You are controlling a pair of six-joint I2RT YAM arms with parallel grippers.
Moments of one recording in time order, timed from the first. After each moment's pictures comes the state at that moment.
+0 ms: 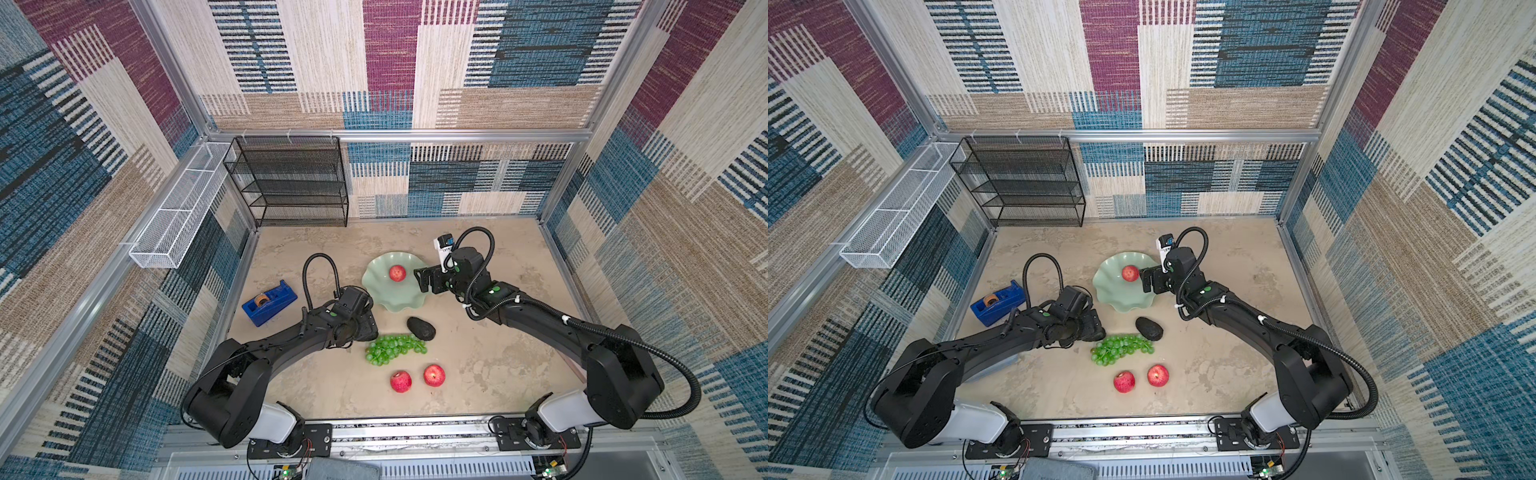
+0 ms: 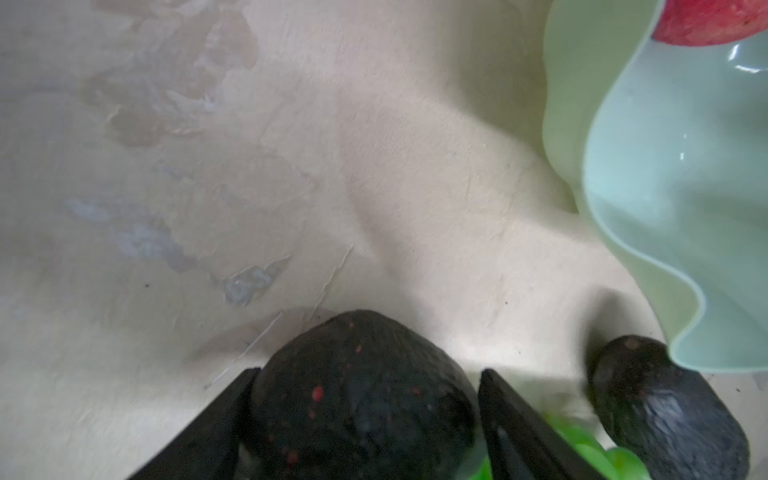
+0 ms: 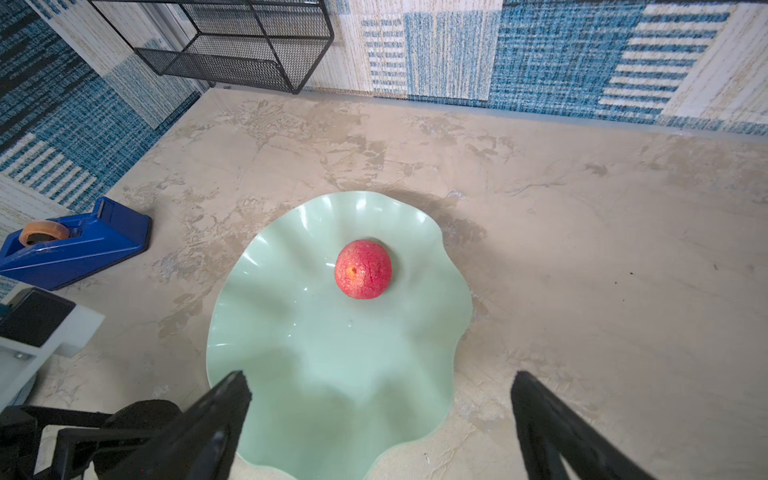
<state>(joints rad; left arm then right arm) -0.57 1.46 0.77 -0.42 -0.08 -0.87 0.56 1.47 0.98 -0.03 0.03 0.23</state>
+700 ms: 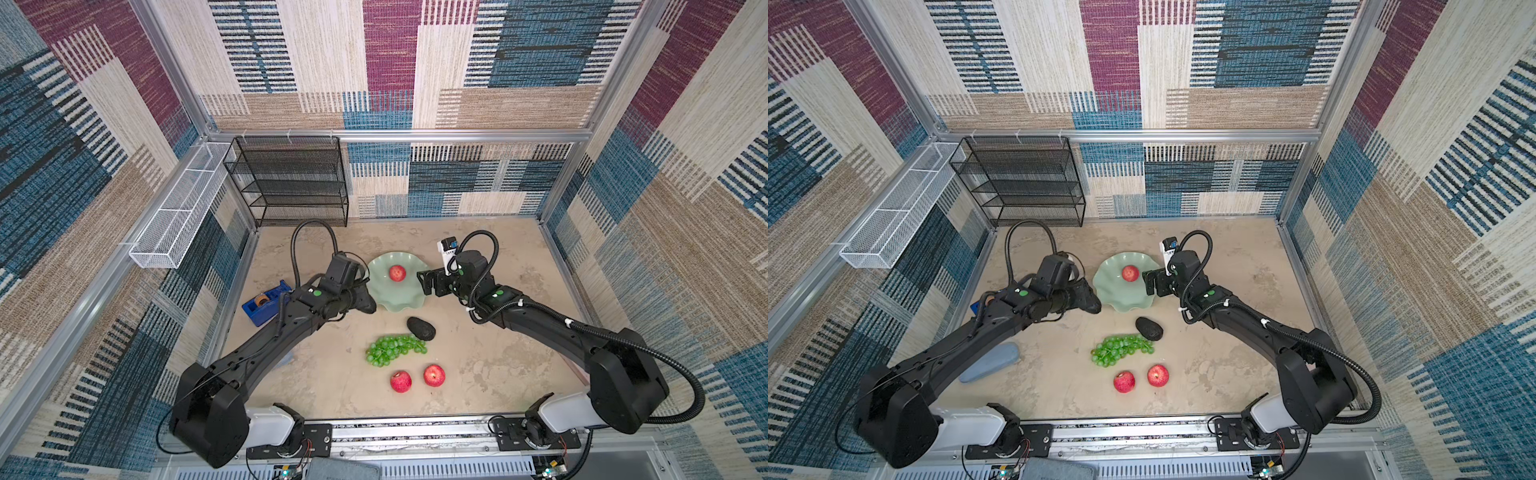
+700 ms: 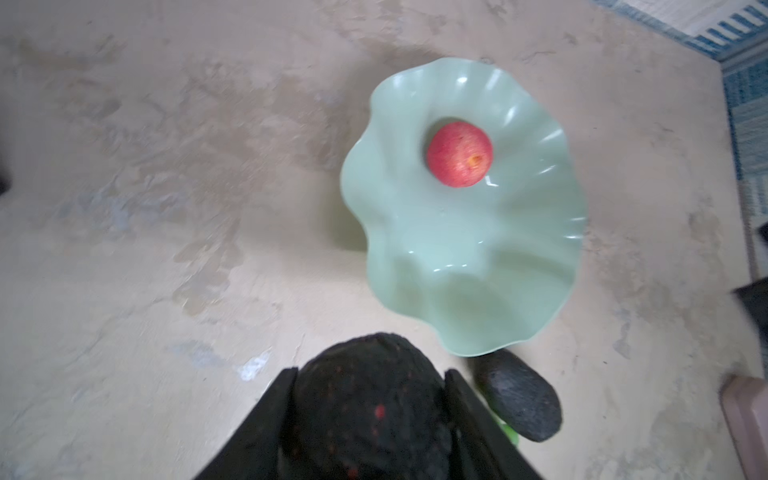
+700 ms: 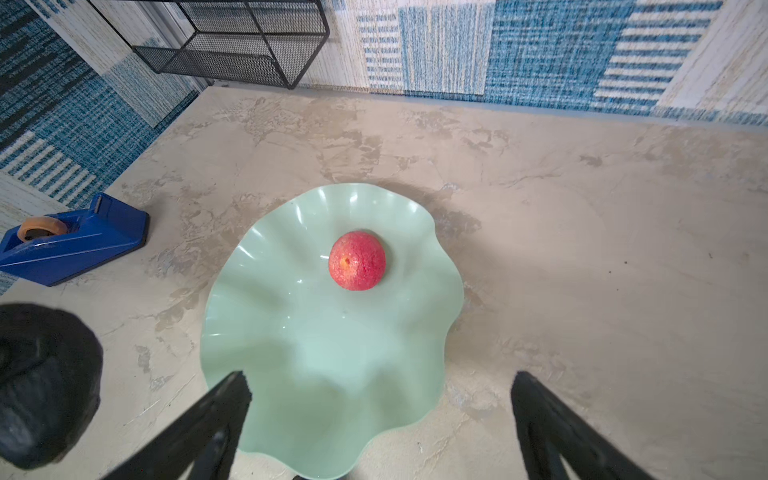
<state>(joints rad) -0.51 1.39 1.11 -0.59 -0.08 -0.58 0.55 1.44 0.92 -0.01 0.01 0.24</state>
